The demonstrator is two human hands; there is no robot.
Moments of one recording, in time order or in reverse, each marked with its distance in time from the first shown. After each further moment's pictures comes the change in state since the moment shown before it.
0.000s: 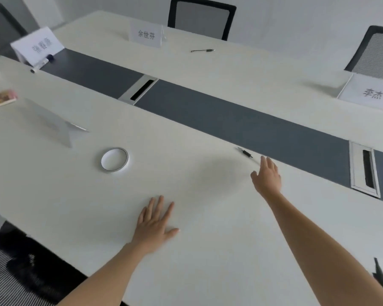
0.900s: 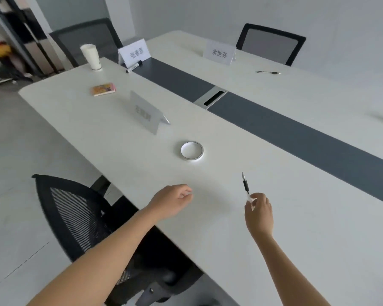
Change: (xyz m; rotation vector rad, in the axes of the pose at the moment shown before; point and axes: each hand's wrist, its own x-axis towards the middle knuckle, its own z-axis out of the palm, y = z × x) left_hand -0.112 -0.112 -0.094 -0.674 0.130 -0.123; right_hand -0.186 -0.142 0.086 0.351 0.049 -0.135
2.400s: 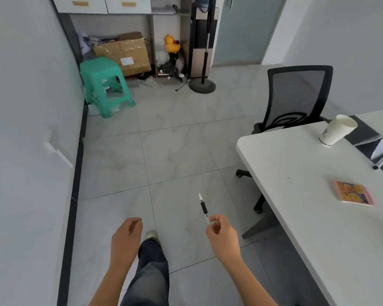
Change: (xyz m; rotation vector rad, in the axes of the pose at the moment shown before) left_hand -0.080 -0.664 -0.478 -0.626 0.948 -0.755; right_hand -0.162 -0.662 0.592 0.059 -0.818 -0.366
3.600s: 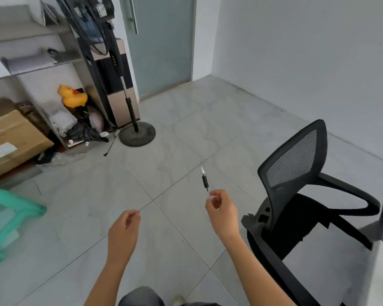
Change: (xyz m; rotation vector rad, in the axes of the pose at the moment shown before) left_hand 0.652 0.460 0.258 -0.007 -0.334 0.269; right_hand 0.710 -0.254 -0.163 0.275 0.497 0.068
